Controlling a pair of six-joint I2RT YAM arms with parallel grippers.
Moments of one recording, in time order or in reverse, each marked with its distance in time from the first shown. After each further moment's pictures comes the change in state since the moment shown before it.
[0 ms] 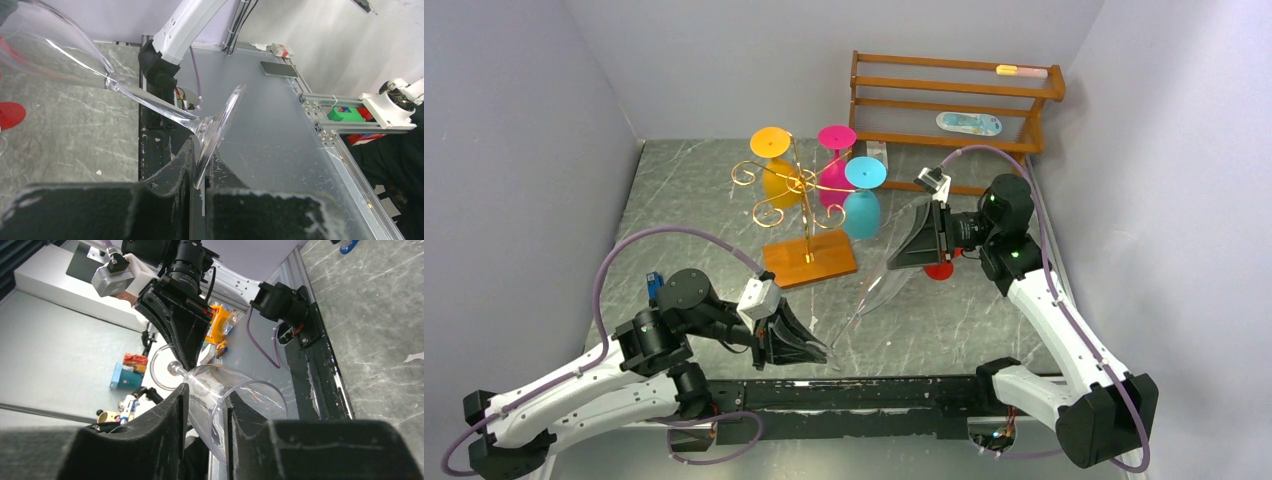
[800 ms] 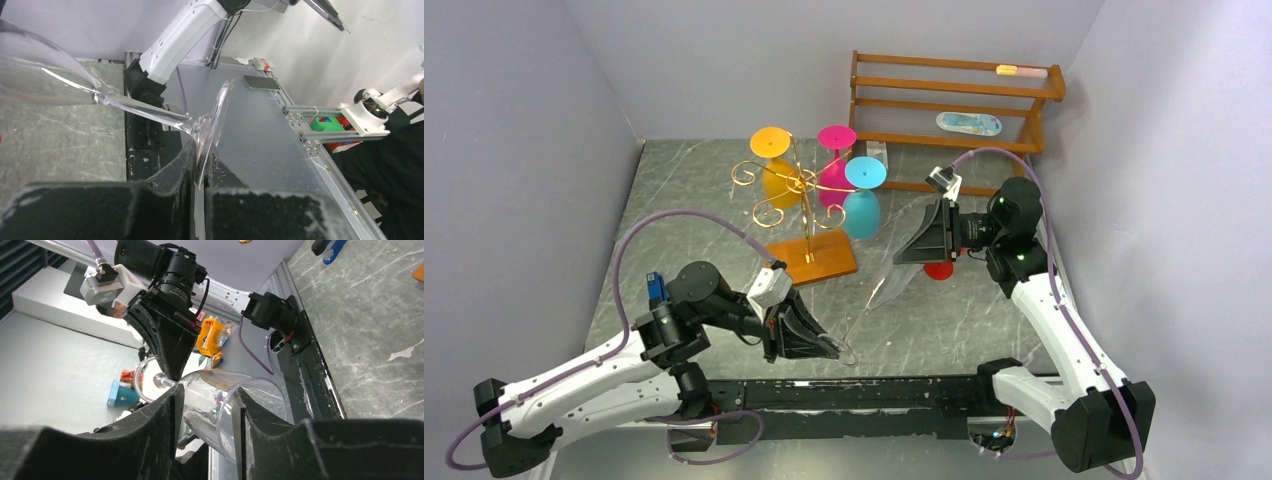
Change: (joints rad) left arm 0.017 0.093 -0.013 0.207 0.092 -0.105; right arm -0.070 -0.019 -0.033 0.004 0.006 0.011
